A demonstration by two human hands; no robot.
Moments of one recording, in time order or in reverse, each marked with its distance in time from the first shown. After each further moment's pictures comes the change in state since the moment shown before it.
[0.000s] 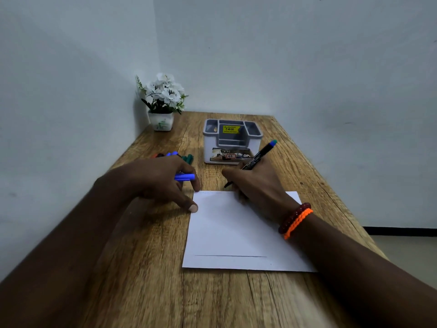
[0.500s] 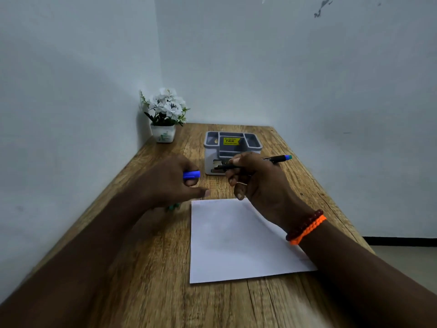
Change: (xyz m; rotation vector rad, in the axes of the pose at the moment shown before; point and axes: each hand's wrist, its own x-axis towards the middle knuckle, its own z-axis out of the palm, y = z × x) left_hand 0.004 0.006 0.012 -0.091 0.507 0.159; right_hand 0.004 -0.027 -0.012 0.614 -0.183 0.133
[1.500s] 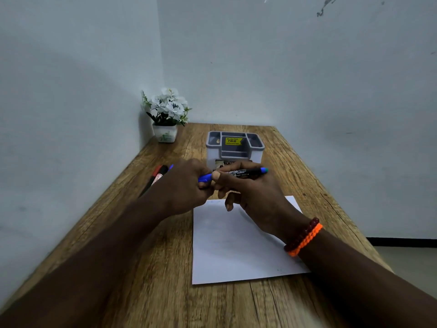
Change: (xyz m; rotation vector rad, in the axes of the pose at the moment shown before) left_hand 0.000 0.014 0.017 -0.044 0.079 0.201; right_hand -0.009 0.016 0.009 -0.187 -0.024 -0.067
